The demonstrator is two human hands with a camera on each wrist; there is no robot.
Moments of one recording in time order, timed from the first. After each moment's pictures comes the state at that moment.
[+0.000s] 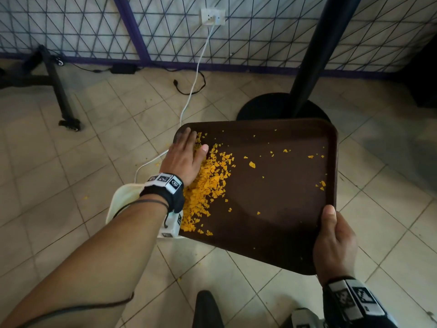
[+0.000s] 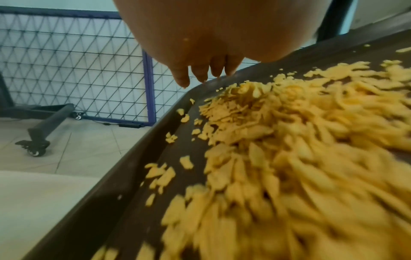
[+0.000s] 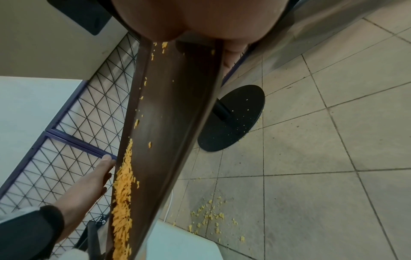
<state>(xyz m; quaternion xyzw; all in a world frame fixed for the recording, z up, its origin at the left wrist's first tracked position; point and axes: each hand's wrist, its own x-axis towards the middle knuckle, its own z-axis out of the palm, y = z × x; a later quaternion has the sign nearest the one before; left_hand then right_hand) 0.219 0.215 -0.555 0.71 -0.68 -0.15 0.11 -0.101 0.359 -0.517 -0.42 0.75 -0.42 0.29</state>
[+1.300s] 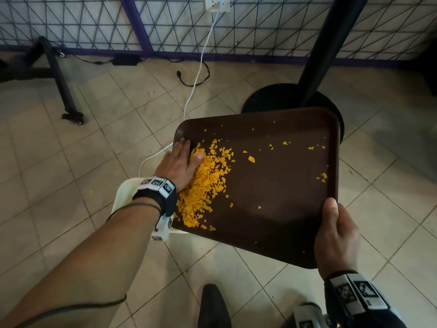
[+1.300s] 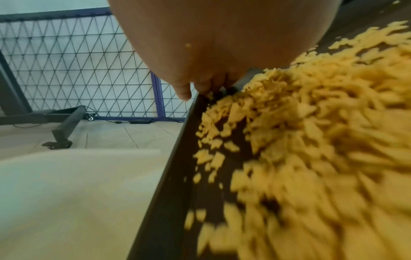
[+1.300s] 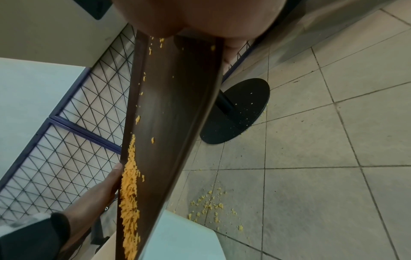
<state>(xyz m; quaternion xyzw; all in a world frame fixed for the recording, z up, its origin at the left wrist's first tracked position) 0.247 0.238 -0.576 0.72 -0.66 -0.21 0.01 -0.086 0.358 -0.524 -0.44 0.75 -0.41 0.28</state>
